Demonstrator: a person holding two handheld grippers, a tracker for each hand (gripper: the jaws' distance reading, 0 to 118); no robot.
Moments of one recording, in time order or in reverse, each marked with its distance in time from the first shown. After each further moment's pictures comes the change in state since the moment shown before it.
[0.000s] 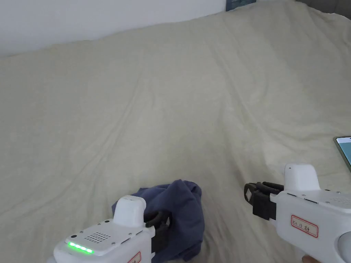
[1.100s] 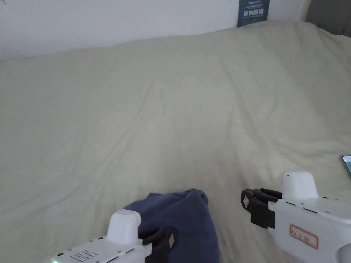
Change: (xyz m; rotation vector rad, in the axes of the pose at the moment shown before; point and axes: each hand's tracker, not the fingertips) left arm -0.003 -0.014 0.063 0.064 -0.067 0.121; right arm -0.030 0.009 0.005 0.008 0.039 0.081
